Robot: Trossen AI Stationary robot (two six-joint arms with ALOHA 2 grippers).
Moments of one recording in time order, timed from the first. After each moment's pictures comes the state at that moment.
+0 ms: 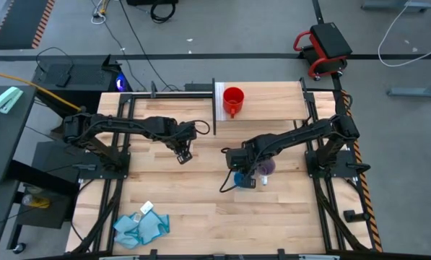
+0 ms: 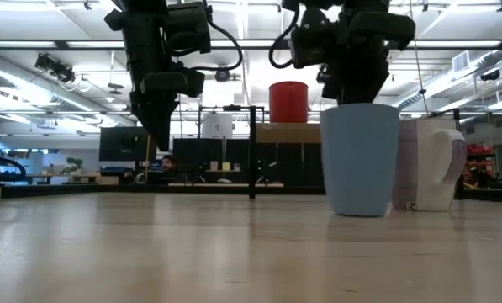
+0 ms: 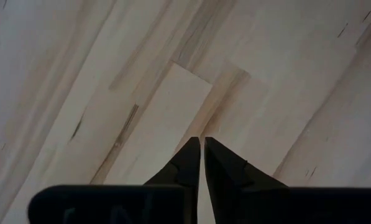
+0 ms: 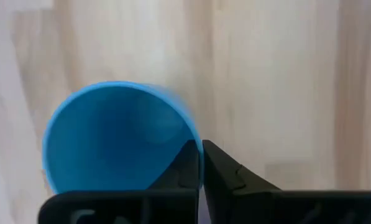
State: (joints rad) left arm 0.15 1.54 1.06 -0.81 -0.13 -0.35; right arm 0.13 1.74 1.32 -0.95 0.00 0.24
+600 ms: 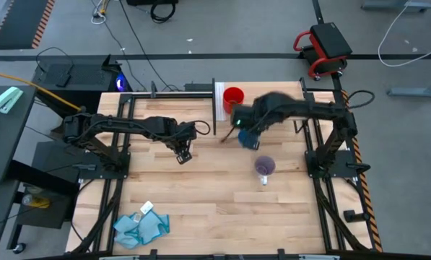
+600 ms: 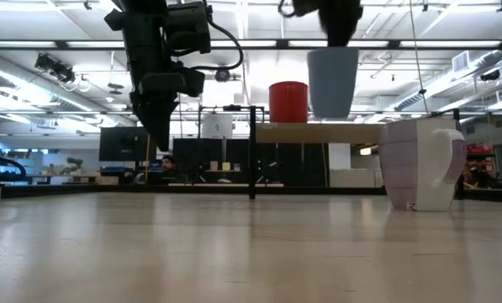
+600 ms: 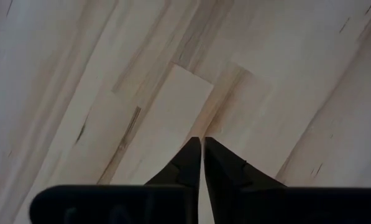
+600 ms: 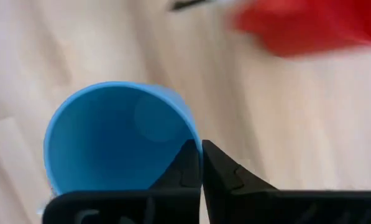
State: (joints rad) left arm 0.15 1.54 1.06 -0.81 -0.14 -0.32; right arm -0.08 1.73 1.86 -1.53 0.26 0.20
